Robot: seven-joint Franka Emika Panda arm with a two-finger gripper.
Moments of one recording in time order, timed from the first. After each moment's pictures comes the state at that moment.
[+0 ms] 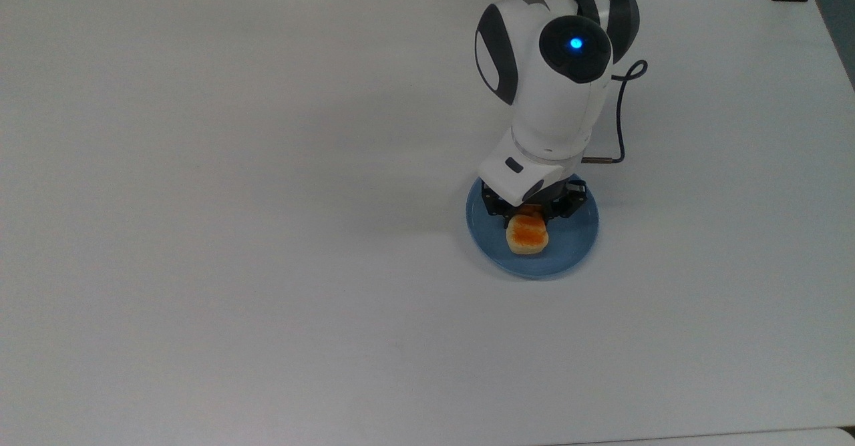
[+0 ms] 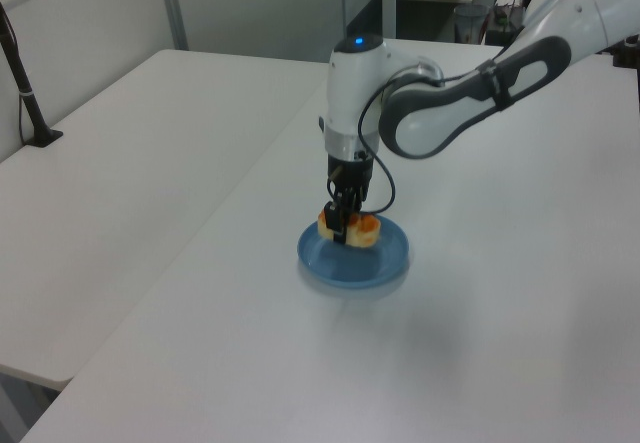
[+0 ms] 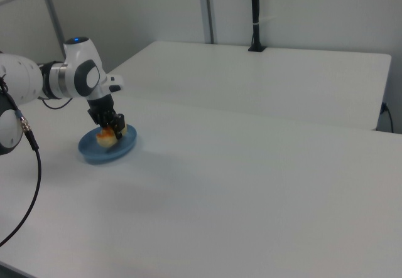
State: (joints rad) arm 0.32 0.67 0.03 -1.37 -0.05 2.15 0.40
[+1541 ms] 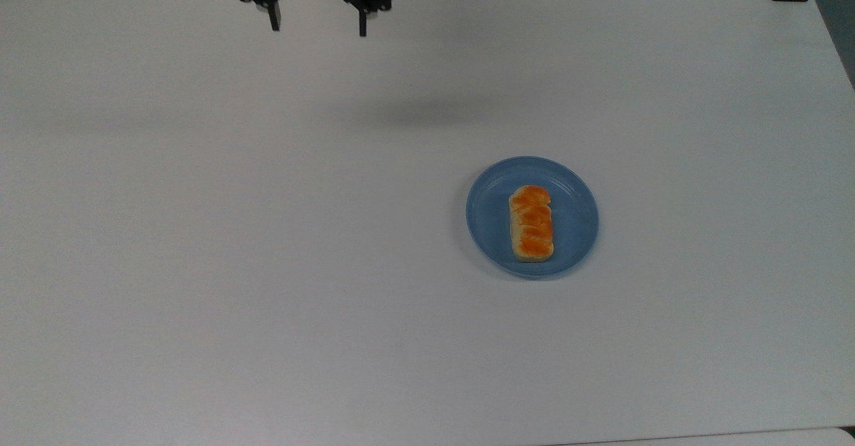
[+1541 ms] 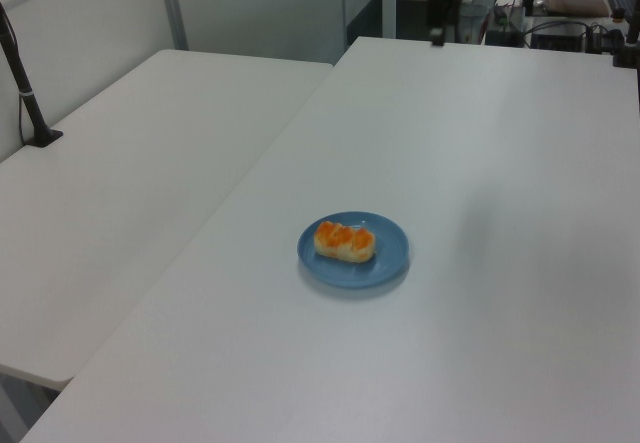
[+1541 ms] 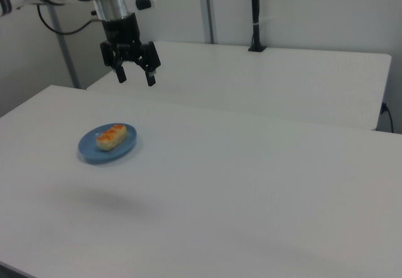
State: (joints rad) arm -0.01 0.17 0.00 -1.37 -0.07 1.55 -0.01
